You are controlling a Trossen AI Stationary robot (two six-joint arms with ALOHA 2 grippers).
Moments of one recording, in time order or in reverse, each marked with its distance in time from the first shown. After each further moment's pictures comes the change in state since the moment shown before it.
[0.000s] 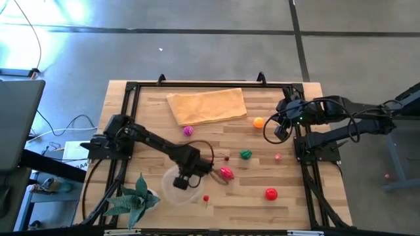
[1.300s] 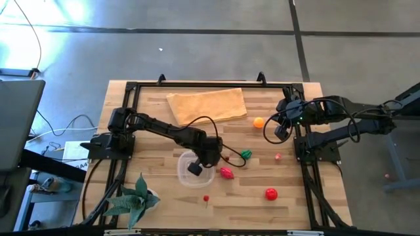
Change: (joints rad) left arm 0.180 0.002 0.001 0.357 0.103 0.456; right arm 0.000 -0.002 0.000 0.000 0.000 -0.002
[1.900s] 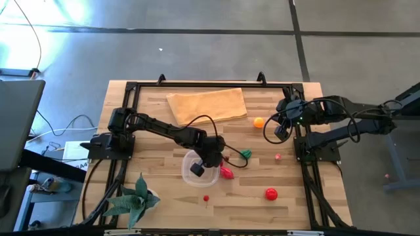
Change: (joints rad) left arm -0.002 0.000 0.000 0.102 0.061 0.062; right arm 0.000 0.000 0.000 0.000 0.000 0.000
